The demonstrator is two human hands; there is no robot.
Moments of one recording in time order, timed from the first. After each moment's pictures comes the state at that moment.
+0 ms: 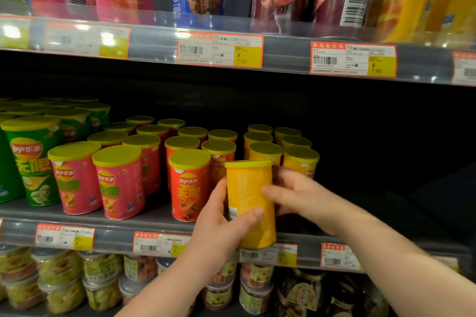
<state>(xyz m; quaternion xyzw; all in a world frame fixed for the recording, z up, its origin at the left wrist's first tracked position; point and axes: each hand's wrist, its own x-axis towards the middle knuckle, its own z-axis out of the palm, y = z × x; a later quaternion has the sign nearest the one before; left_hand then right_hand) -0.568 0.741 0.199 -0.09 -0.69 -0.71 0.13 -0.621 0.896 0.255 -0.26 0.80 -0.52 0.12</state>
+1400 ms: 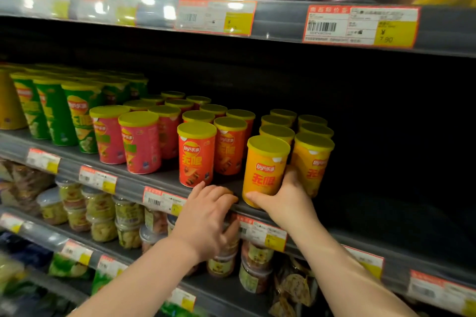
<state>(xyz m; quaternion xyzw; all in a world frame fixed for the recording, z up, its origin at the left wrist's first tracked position) -0.568 0.746 0.158 -0.01 -0.98 -0.02 0.22 -0.640 0.894 0.202 -0.14 0.91 -0.40 -0.02</state>
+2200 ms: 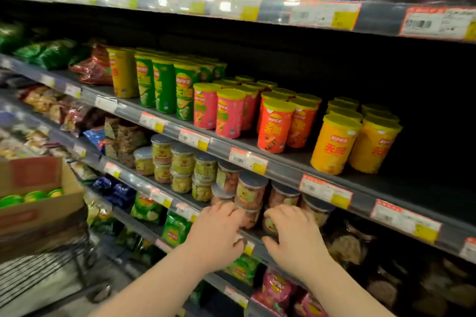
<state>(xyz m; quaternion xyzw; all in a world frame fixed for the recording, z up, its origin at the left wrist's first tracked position) -0.418 0.711 0.111 0.07 -0.99 -0.05 0.08 -0.506 0.867 0.129 -0.42 0.91 -0.08 -0.03</state>
